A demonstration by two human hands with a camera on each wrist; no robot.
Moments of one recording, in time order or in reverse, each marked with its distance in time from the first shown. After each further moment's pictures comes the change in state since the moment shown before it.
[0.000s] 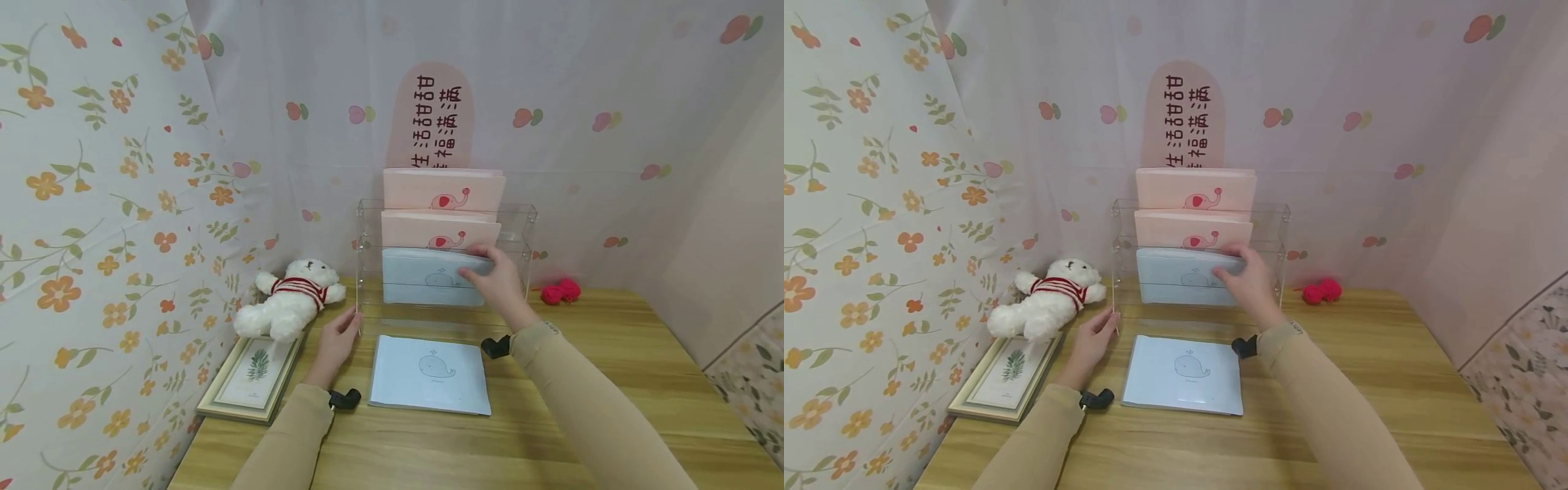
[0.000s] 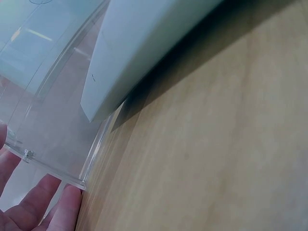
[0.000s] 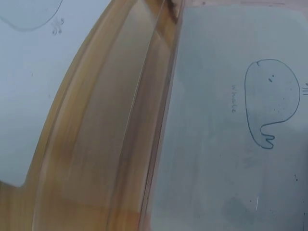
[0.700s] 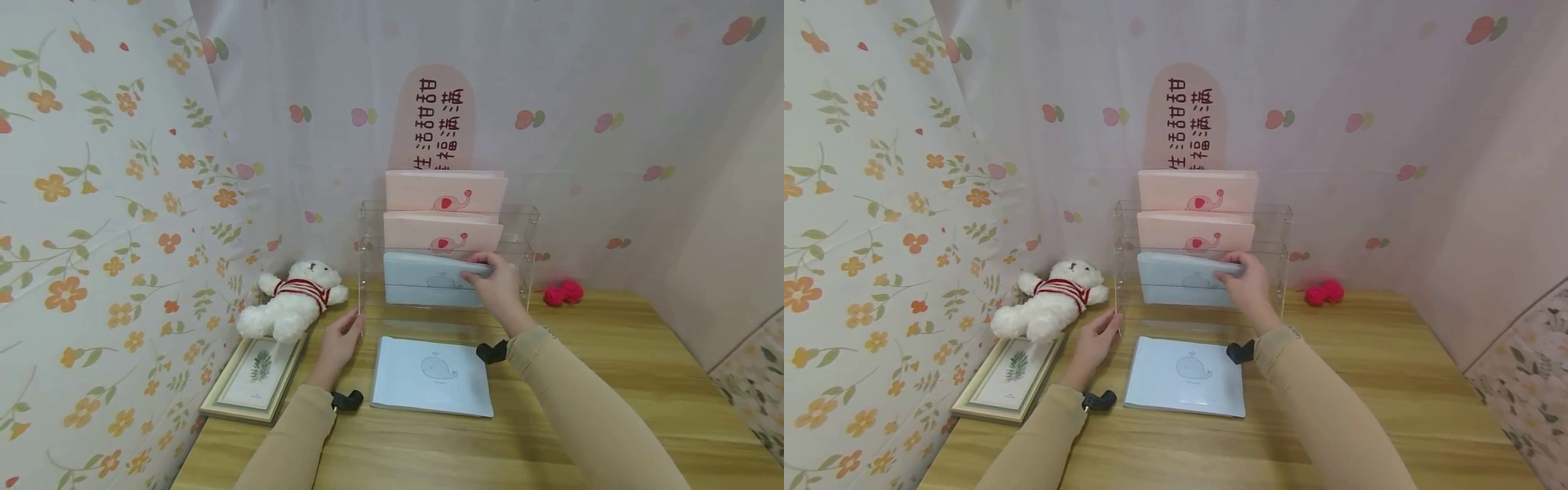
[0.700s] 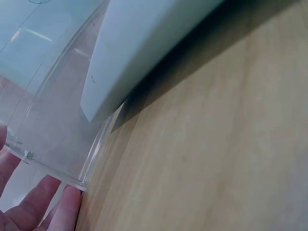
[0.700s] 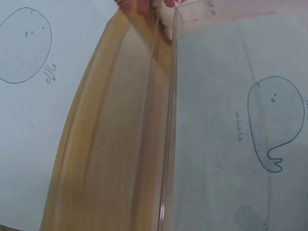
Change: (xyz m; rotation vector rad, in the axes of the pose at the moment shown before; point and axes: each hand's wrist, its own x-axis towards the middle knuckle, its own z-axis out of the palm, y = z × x) left_hand 0.001 -0.001 0.000 0.014 0.003 -0.020; right_hand -0.007 -0.008 0.009 0.042 0.071 0.103
